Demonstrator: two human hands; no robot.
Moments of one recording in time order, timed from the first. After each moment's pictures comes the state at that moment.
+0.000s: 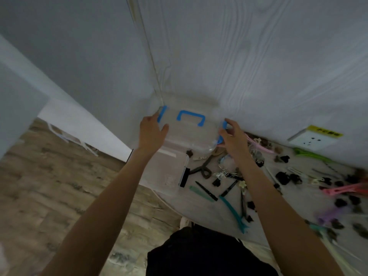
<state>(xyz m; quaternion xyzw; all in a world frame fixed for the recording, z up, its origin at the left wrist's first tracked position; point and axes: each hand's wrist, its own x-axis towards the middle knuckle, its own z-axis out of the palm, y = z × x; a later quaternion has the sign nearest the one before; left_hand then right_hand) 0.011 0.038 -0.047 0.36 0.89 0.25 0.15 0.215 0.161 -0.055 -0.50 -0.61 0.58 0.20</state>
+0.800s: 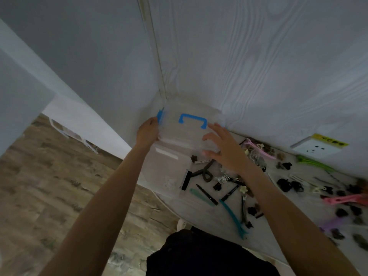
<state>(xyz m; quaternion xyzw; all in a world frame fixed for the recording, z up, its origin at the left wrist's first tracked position) -0.009 0.041 -0.047 0.15 0.86 0.39 0.30 0.221 0.154 -0.057 -0.21 -0.93 0.30 0.07</state>
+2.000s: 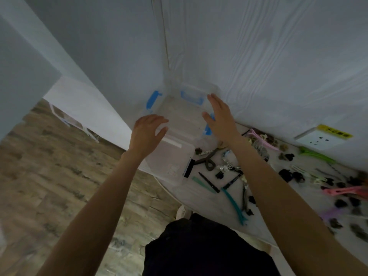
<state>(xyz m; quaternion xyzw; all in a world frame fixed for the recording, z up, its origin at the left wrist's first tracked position) 0.001 -0.020 -0.066 0.51 0.83 0.22 0.03 0.164 0.162 -0.044 -0.32 -0.88 0.34 0.12</state>
